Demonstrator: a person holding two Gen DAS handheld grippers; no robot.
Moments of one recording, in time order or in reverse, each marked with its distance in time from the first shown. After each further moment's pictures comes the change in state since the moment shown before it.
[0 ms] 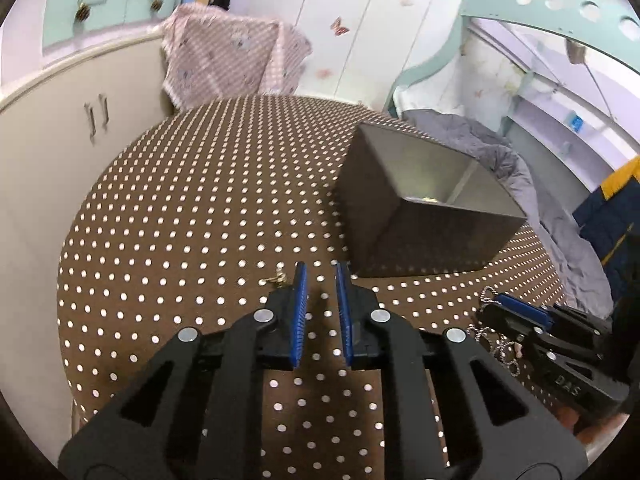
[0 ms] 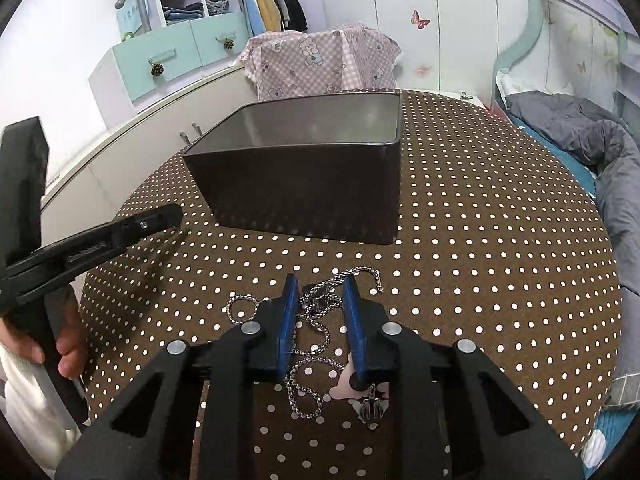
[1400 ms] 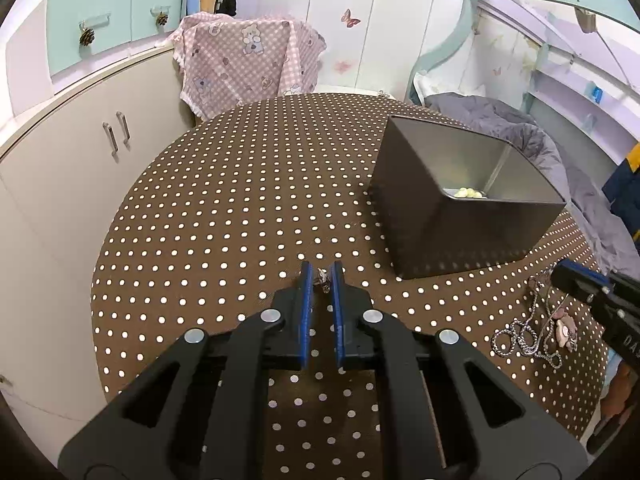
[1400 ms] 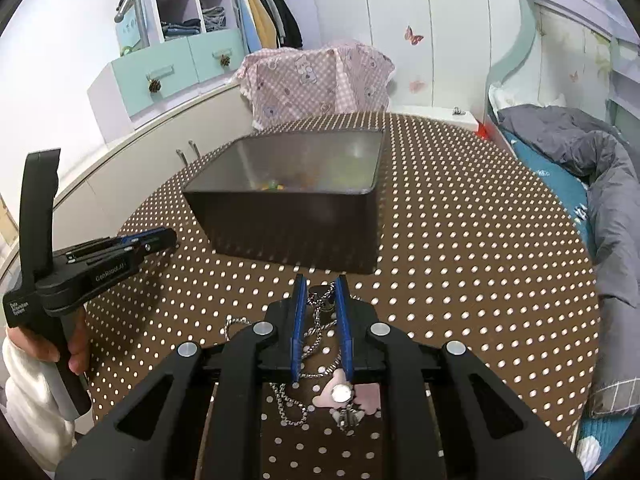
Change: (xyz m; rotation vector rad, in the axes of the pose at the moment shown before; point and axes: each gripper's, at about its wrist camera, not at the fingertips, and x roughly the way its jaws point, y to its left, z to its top) left arm 0.008 0.007 0.010 0.073 0.032 0.125; right arm -0.017 -0.009 0.015 -0.003 -0.063 -0.021
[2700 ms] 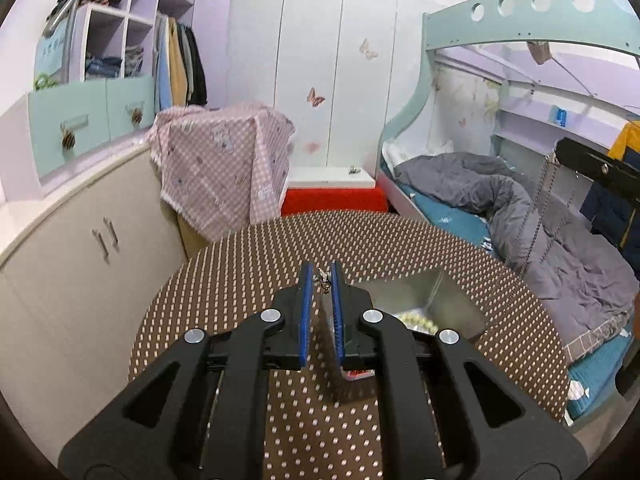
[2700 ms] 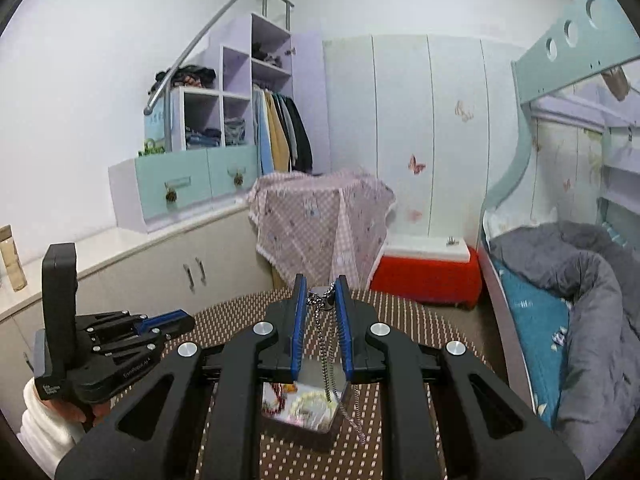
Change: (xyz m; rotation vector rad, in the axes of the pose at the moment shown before) left arm -0.062 -0.043 0.084 0.116 -0.275 -0.056; right arm -0.089 0.001 0.114 -0.114 -0.421 -0.002
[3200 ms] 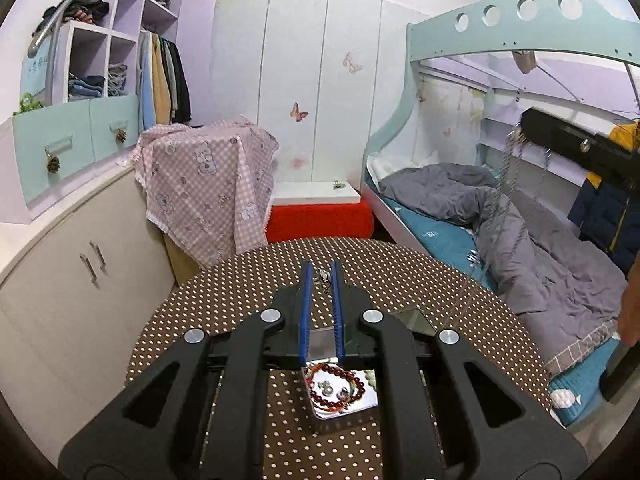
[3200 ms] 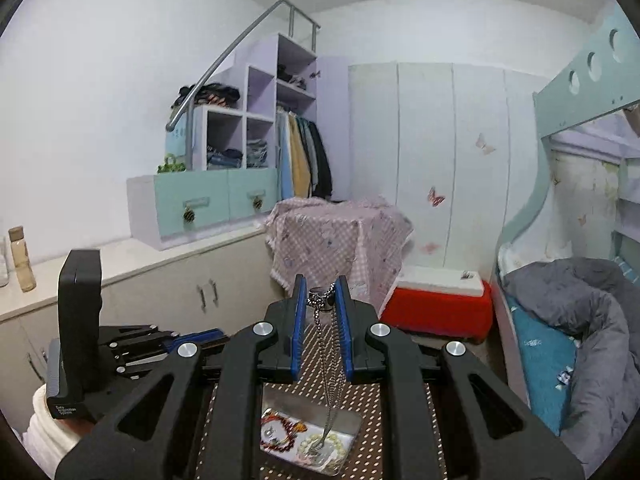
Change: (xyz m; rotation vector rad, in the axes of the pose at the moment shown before) left arm 0.004 -0.014 0.025 0.017 -0.026 -0.053; right arm 0.008 0.012 0.025 -0.056 -0.050 0.069
